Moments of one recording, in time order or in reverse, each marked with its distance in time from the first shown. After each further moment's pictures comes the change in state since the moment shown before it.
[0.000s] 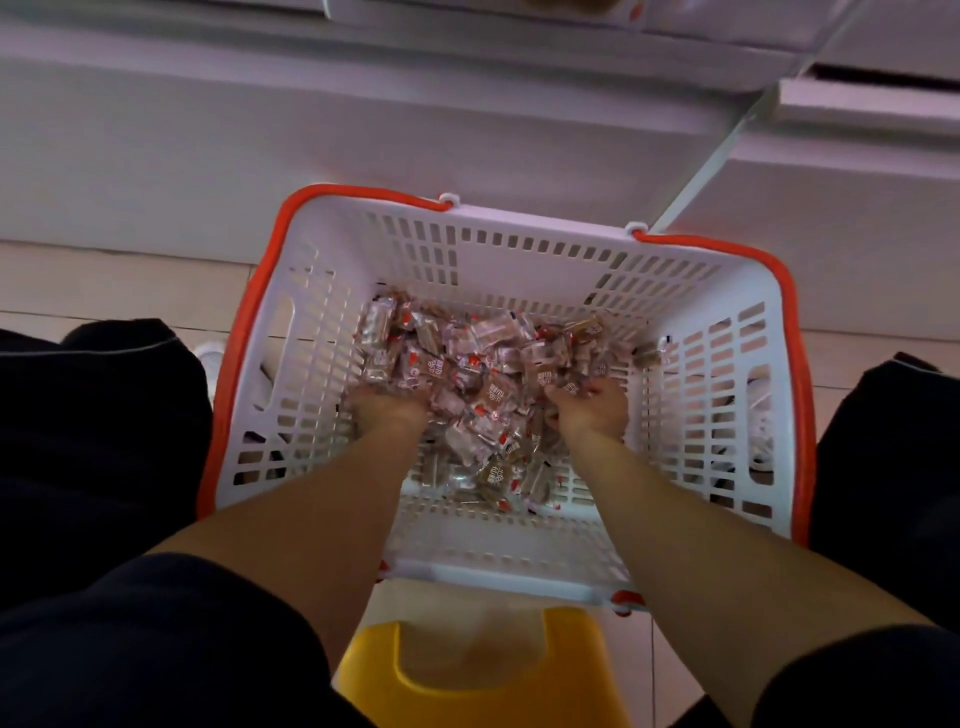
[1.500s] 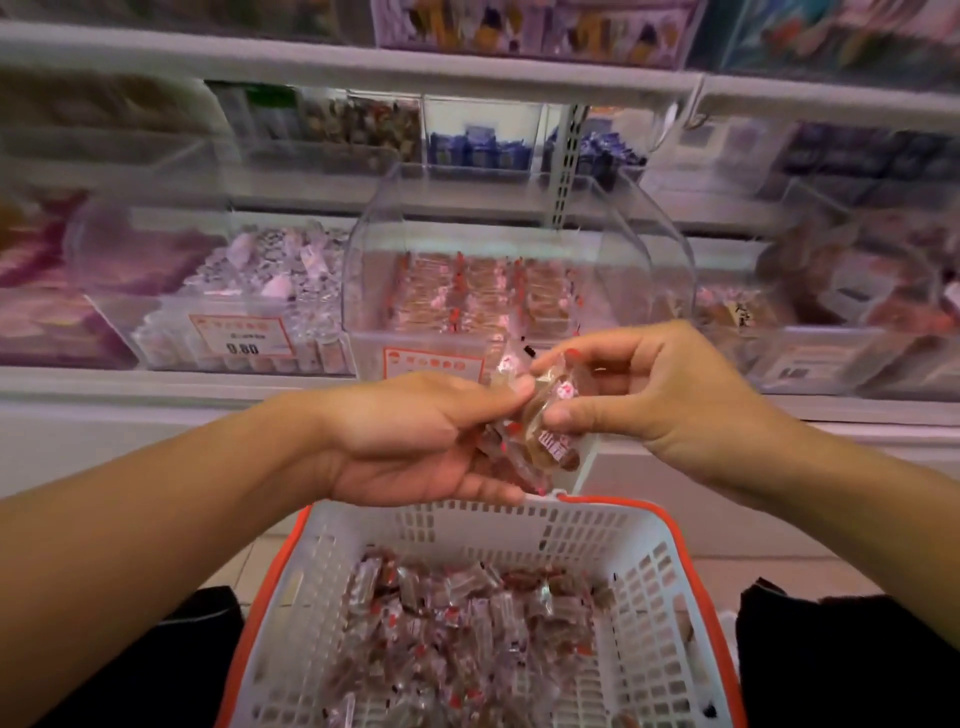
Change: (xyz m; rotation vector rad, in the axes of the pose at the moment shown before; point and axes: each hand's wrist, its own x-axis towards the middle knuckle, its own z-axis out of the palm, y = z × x) left_hand -0.292 0.279 -0.150 0.126 -1.472 0.397; right_hand -0.208 -0.284 -0.208 -0.031 -0.802 -1.139
